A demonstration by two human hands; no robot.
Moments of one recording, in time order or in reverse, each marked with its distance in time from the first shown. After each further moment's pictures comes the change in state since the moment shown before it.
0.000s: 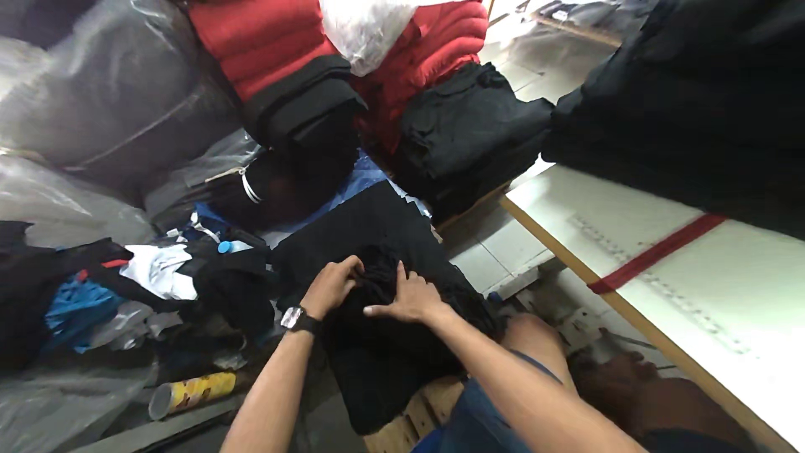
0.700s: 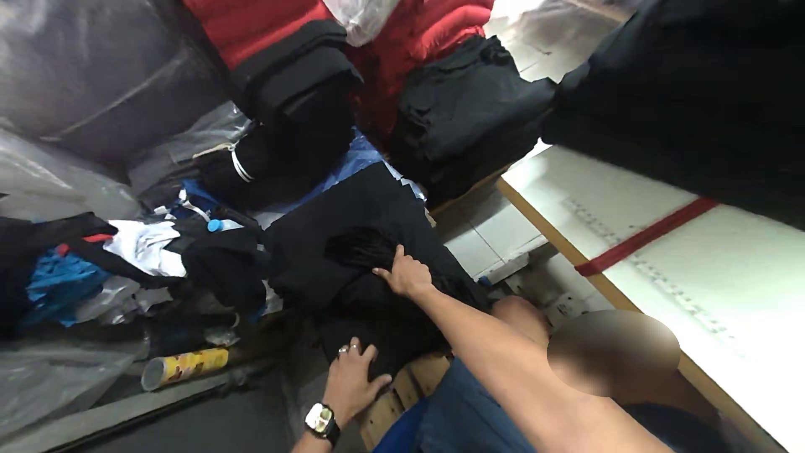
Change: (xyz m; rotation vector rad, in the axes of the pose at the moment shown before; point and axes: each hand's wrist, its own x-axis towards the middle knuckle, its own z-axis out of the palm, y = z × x) left_hand -0.136 0.027 0.196 0.151 -0.245 -0.301; right_hand 0.034 0.014 0.015 -0.056 0.057 0.111
